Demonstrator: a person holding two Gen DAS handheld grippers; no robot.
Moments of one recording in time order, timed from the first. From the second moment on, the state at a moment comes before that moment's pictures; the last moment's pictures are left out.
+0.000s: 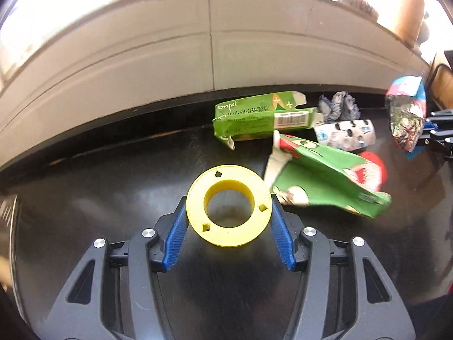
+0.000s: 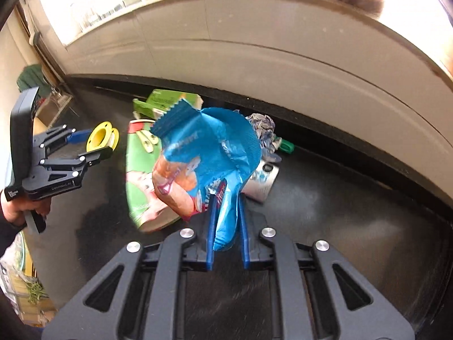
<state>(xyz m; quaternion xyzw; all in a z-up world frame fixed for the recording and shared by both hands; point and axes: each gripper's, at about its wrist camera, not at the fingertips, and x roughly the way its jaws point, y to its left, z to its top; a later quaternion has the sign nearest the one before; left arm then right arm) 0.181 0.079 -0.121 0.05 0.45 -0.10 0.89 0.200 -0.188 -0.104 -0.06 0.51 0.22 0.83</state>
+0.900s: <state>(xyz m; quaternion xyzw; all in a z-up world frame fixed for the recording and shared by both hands) -0.043 0.030 -0.077 0.00 0.45 -0.04 0.89 0.019 -0.187 -0.062 -0.02 0.49 0.24 0.84</state>
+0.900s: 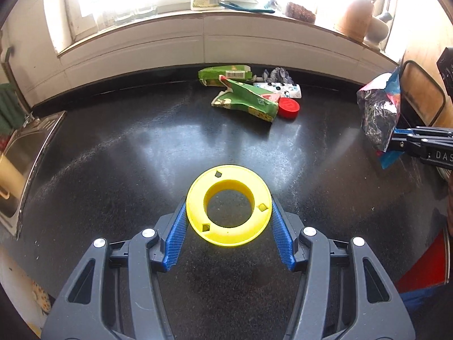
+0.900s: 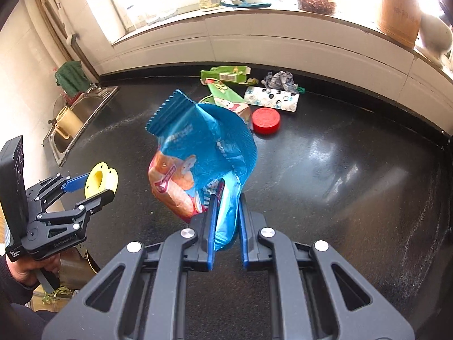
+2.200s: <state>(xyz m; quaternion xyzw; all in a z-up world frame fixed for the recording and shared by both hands) -0.355 0.326 -0.213 -0.27 0.45 0.34 0.78 -0.213 0.311 -0.192 -0.28 0.58 0.57 0.52</state>
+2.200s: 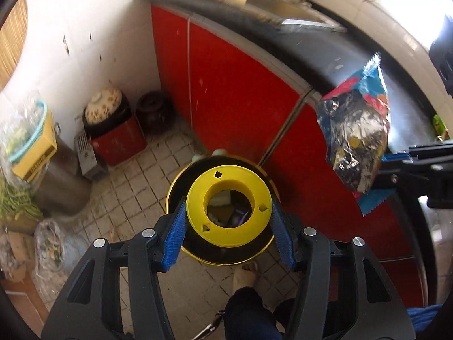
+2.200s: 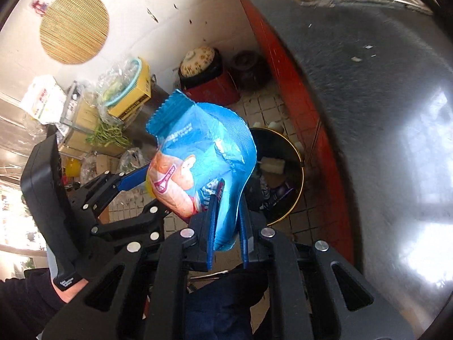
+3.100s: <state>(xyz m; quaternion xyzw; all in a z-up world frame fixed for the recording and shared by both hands) -0.352 0.354 -0.262 -0.29 0.48 0.31 0.77 -0.217 0.342 -0.213 -0.32 0.57 0.55 0.51</state>
